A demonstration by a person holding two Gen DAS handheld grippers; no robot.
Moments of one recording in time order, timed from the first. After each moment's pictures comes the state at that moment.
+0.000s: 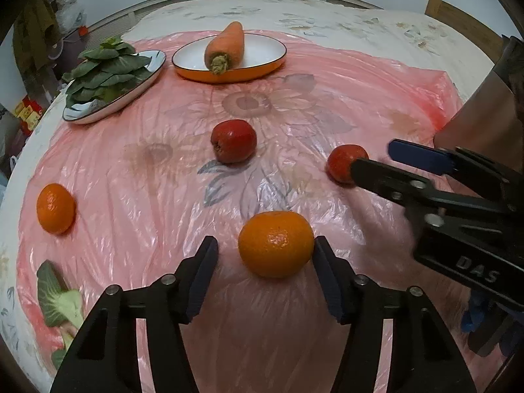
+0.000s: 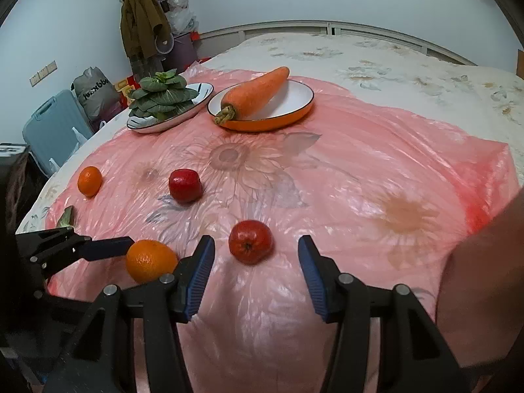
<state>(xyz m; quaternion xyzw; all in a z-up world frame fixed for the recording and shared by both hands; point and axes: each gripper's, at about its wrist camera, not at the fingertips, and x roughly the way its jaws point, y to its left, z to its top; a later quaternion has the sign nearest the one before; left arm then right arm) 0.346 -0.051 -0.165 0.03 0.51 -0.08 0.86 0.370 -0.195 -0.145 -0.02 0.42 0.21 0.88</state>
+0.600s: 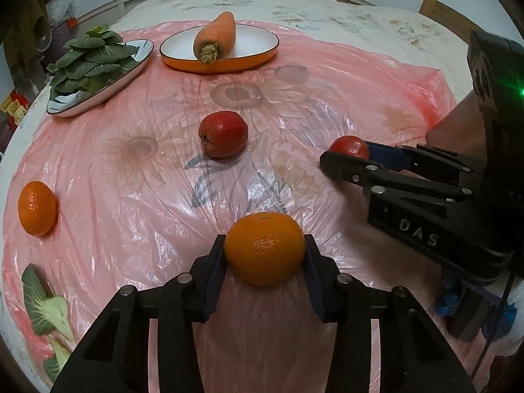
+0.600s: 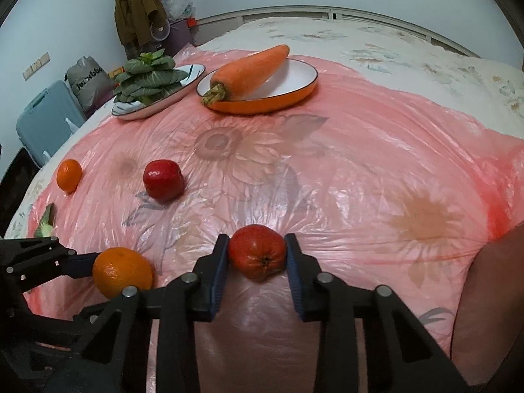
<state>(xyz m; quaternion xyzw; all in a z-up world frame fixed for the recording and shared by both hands) 0.353 -0.048 -0.172 0.00 0.52 -0.11 0.85 0.395 -0.189 -0.169 -0.02 0.45 0.20 0.87</state>
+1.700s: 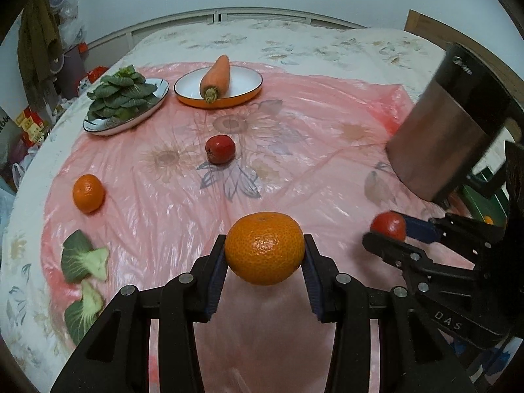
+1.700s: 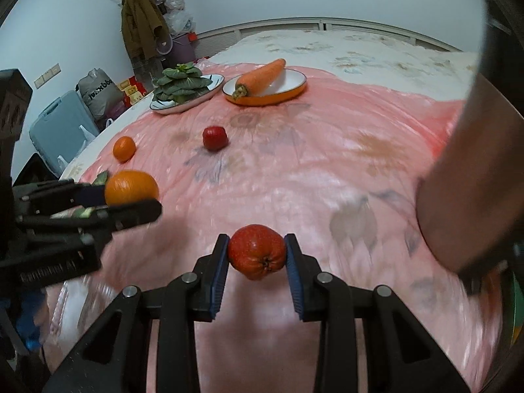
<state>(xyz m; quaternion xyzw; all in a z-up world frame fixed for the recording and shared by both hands) 0.273 -0.055 -0.111 0.02 0.46 -0.11 0.88 0.264 -0.222 -0.126 0.00 0.43 0.19 0.88</state>
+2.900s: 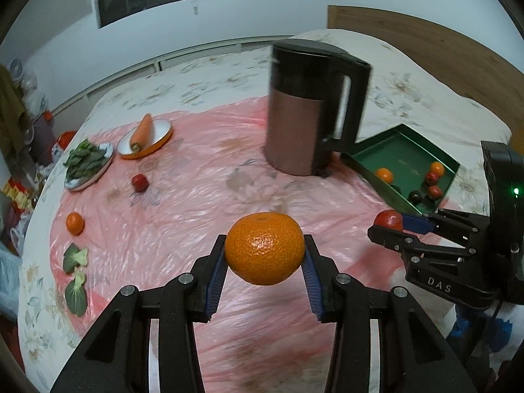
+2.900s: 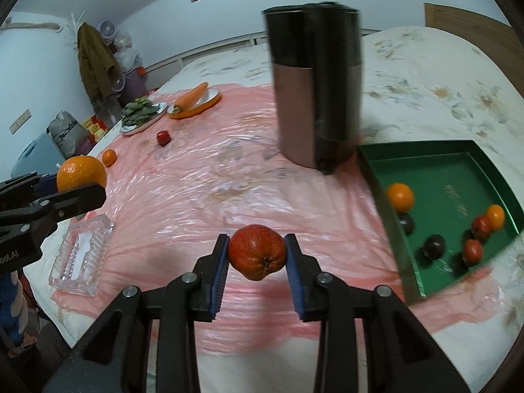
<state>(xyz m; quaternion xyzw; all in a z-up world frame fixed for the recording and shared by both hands) 0.128 -0.179 -0.035 0.11 0.39 -0.20 0.89 0.098 -0.367 -0.077 0.06 0.41 0.08 0.91</state>
